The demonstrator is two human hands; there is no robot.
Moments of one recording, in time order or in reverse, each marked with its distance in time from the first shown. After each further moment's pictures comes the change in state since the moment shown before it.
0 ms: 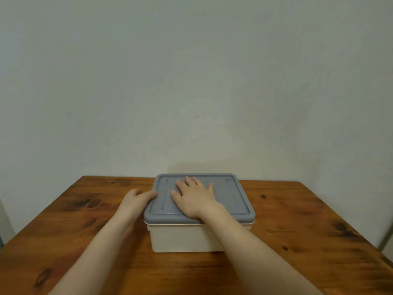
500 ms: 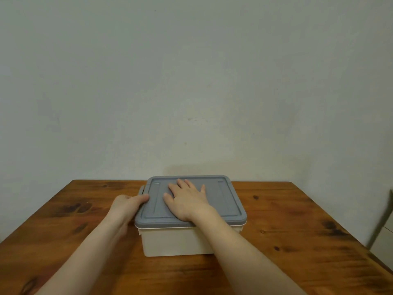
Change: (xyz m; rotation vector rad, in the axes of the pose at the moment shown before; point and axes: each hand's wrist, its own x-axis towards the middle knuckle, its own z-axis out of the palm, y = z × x) left_hand 0.005 0.004 0.001 -0.066 0.007 -0.108; right_hand -0.001 0.000 0.000 0.046 0.026 0.009
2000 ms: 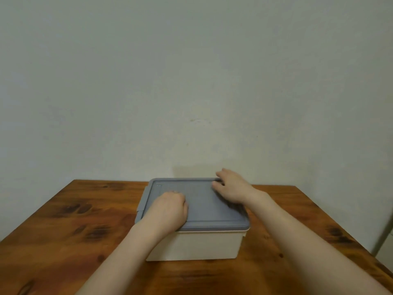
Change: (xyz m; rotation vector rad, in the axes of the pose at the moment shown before) left_hand -0.015 0.007 0.062 1.172 -0.056 0.819; right_hand 0.007 0.094 -0.045 0.048 0.116 0.135
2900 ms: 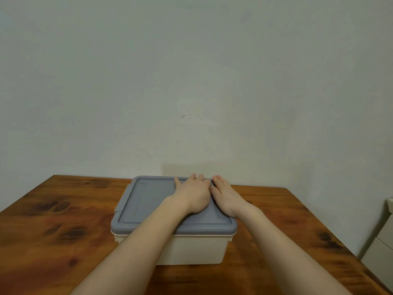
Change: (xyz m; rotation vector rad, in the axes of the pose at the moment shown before) left_hand 0.072 0.060 0.019 -0.041 -0.243 0.069; right_hand -0.006 0.025 0.022 0.274 -0.051 0.019
